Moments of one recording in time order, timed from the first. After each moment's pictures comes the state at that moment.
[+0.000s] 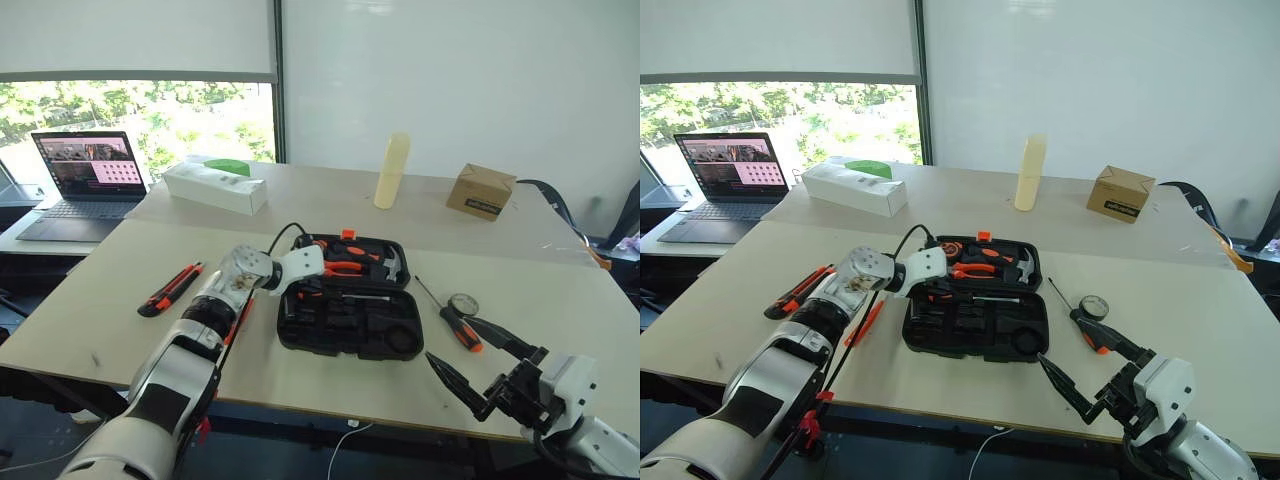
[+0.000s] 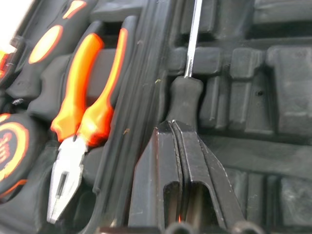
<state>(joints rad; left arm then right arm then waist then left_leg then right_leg) -1.05 0.32 -0.37 0.89 0.25 -0.05 -1.07 0.37 -0.49 -0.28 -0.56 0.49 -0.08 0.70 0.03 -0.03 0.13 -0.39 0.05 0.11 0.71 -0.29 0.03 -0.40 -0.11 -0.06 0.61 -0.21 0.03</state>
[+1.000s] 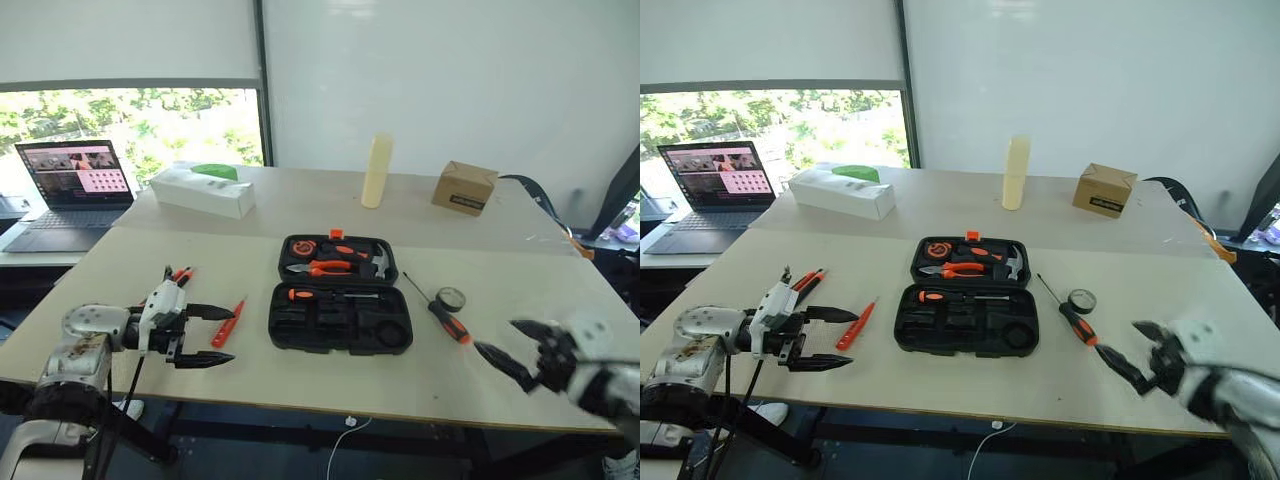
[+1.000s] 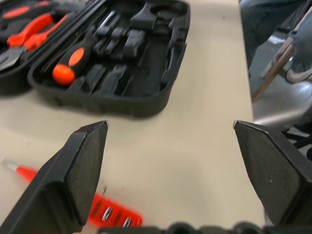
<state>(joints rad) -0.43 0.78 0.05 0.41 -0.40 -0.04 -1.59 0.07 -0.88 -0.34 -0.31 0.55 0.58 0.63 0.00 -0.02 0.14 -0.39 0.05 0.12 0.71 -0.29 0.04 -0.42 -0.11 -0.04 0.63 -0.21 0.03</state>
